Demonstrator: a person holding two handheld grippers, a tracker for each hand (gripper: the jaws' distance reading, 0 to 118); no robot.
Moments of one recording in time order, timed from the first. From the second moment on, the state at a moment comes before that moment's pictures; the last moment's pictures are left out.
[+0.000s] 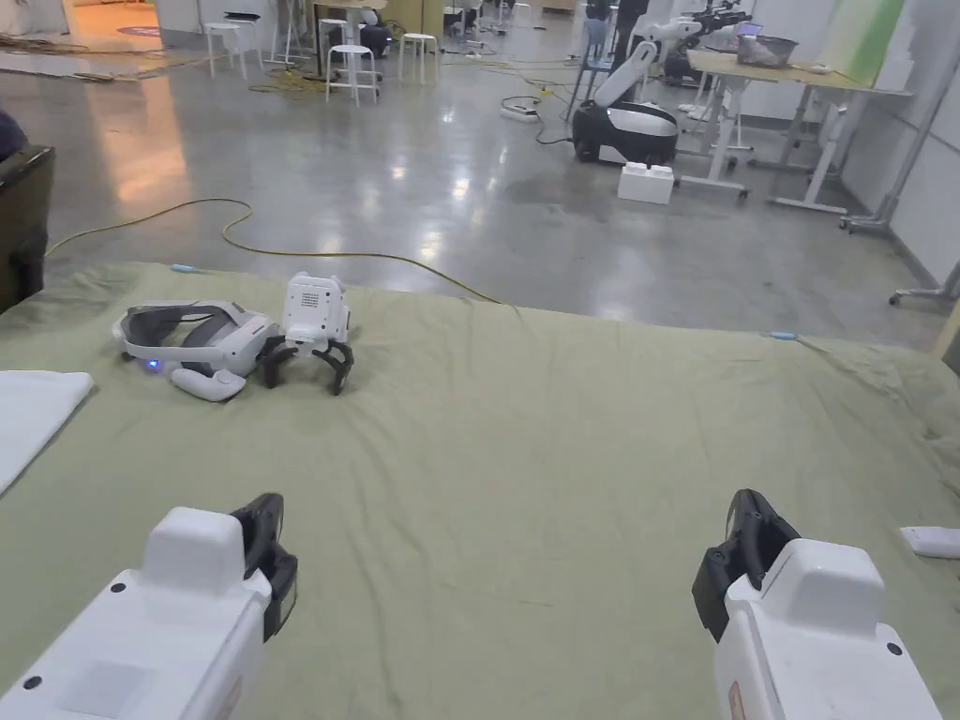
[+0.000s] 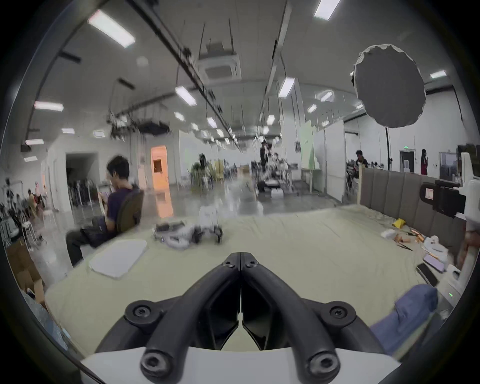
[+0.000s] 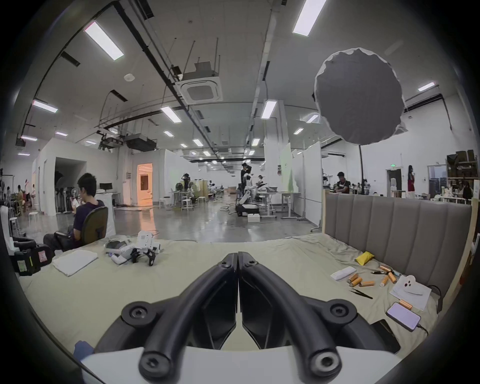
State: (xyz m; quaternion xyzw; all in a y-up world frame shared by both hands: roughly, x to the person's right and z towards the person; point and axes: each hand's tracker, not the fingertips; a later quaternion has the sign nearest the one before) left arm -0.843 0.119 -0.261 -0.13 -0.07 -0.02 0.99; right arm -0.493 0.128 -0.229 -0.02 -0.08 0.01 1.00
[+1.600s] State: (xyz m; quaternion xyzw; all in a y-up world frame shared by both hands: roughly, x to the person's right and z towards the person) left arm -1.026 -0.021 -0.304 -0.45 -0.22 0.30 0.81; right arm -0.492 0.084 -0.230 -0.14 -0.04 0.02 0.99
